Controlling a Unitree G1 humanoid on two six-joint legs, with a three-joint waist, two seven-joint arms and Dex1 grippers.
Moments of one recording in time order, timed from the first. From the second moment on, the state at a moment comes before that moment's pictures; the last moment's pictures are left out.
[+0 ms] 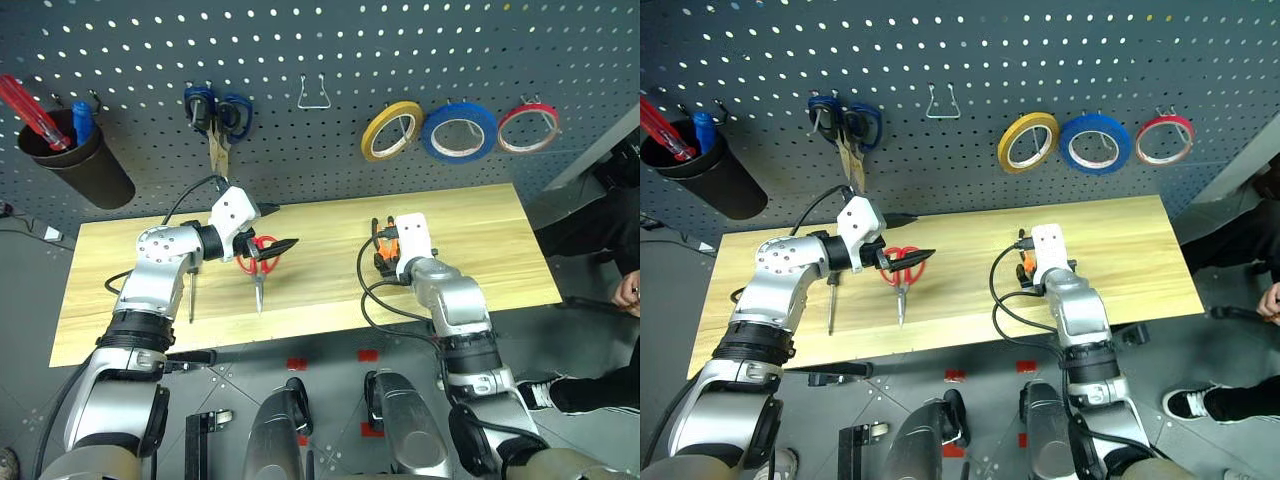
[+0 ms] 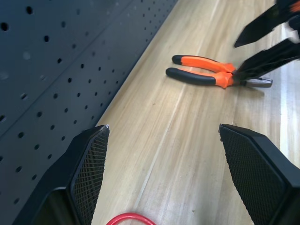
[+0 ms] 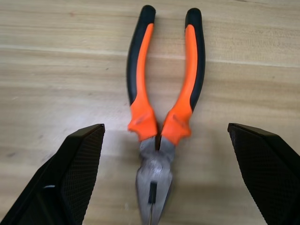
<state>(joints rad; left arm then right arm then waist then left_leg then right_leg) -0.65 0.60 -0.05 0.47 -0.15 -0.06 -1.04 -0.66 0.04 -0.01 0.22 -0.09 0.91 0.06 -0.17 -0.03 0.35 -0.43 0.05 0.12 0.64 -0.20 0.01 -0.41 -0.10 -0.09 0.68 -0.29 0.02</state>
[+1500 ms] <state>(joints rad) -0.30 0.46 0.17 -0.06 -0.32 0.15 -0.64 -0.87 0.08 0.25 -0.21 -0.14 0.38 0.02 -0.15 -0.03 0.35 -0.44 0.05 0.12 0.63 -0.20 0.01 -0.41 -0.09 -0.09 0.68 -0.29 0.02</state>
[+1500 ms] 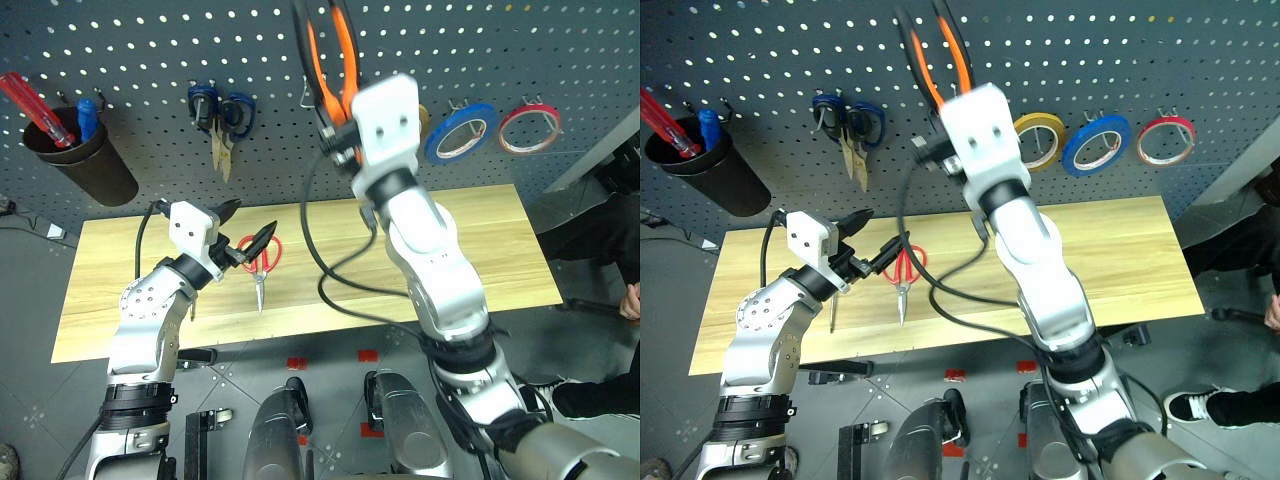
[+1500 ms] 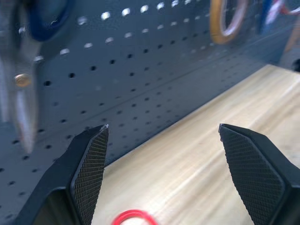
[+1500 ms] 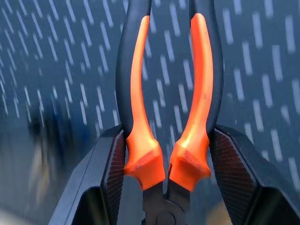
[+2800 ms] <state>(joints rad) -0.66 0.42 0.04 0.02 -0.21 0.34 -0.50 -1.21 0.00 0.14 0.93 -0.22 -0.46 -0.10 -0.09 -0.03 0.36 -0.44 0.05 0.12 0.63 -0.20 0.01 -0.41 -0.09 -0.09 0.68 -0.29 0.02</state>
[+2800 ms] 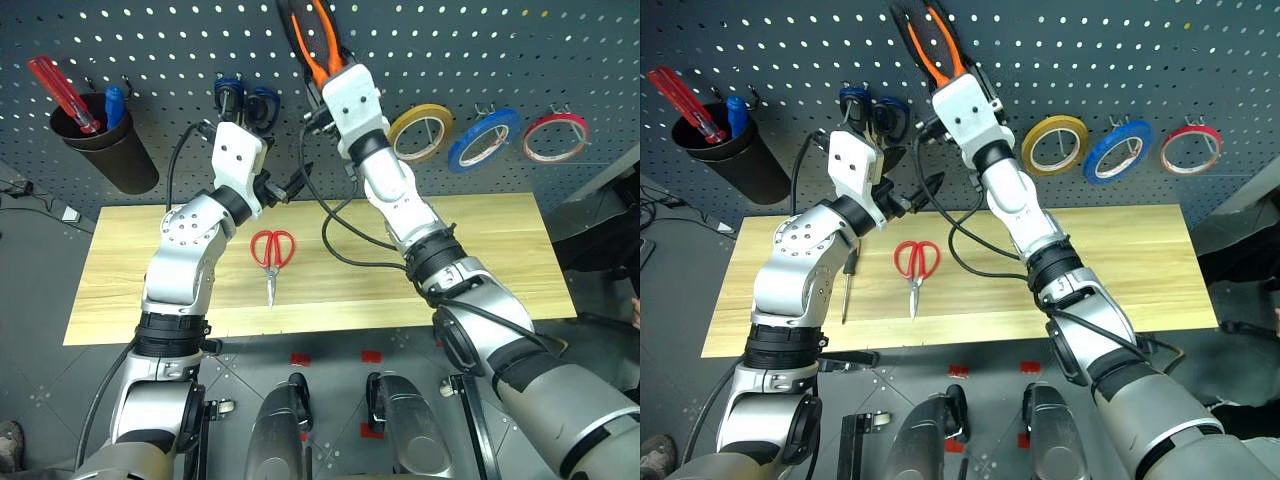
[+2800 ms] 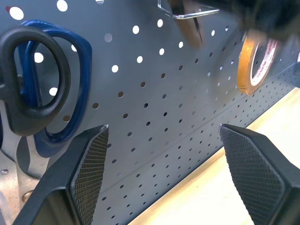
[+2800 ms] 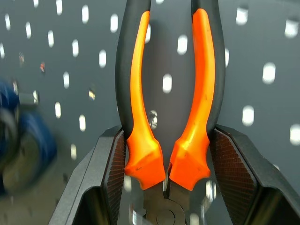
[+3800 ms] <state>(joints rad) -0.42 0.40 0.03 -0.05 -0.17 0.66 -0.34 -0.50 -0.12 0.18 -0.27 0.17 0.56 0.31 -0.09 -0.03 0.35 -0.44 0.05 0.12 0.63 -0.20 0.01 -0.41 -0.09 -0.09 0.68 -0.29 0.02</state>
